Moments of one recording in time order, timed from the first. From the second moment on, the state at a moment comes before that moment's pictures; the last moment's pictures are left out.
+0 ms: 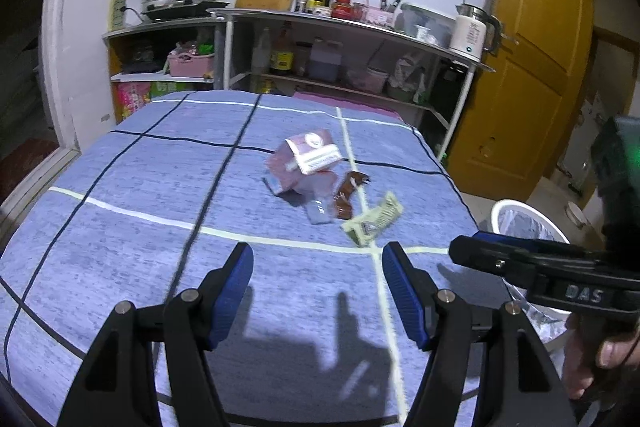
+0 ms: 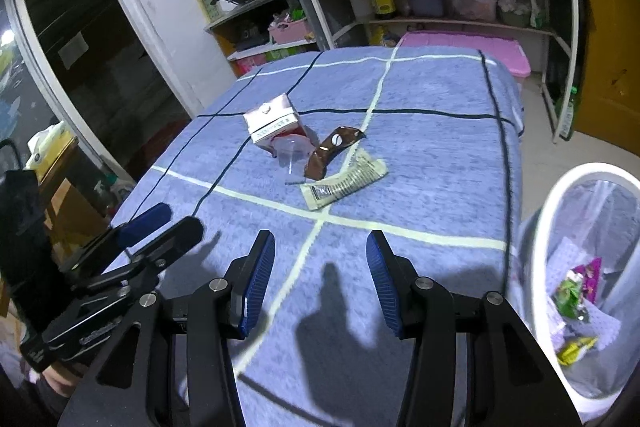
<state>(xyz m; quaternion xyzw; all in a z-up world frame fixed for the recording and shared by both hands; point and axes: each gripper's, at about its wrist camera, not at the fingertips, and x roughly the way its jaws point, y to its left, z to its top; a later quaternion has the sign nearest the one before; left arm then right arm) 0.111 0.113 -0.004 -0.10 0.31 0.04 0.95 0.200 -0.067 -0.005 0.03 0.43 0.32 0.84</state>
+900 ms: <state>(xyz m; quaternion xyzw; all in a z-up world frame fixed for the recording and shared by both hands) 0.141 0.153 -0.016 -0.13 0.32 0.04 0.94 0.289 -0.017 -0.055 0.09 0.49 0.26 0.83</state>
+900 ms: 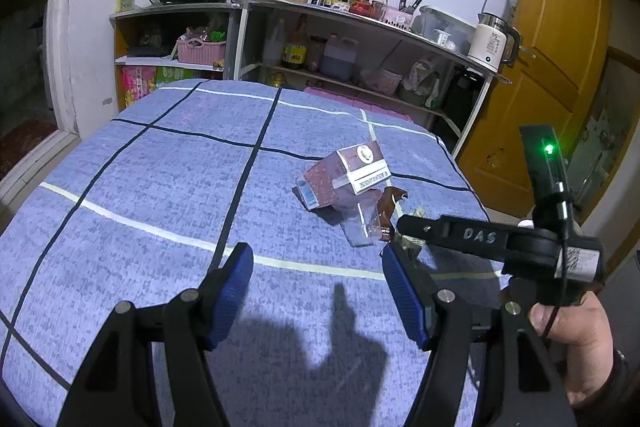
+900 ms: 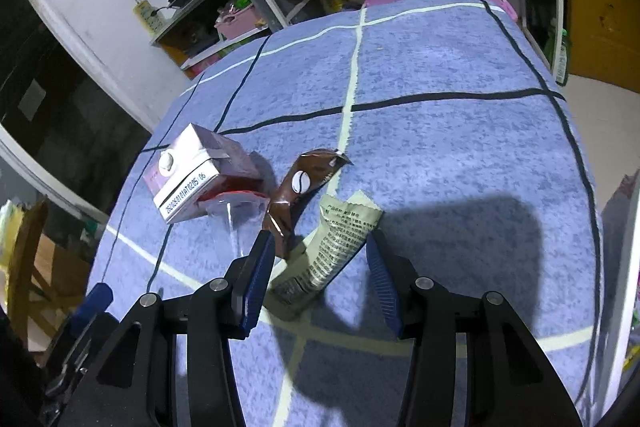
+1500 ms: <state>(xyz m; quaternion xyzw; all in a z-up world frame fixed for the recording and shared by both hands) 0.168 0.142 -0.025 -0.16 0.34 0.02 0.93 0.285 -0.031 -0.057 0.08 0.50 0.26 0.83</state>
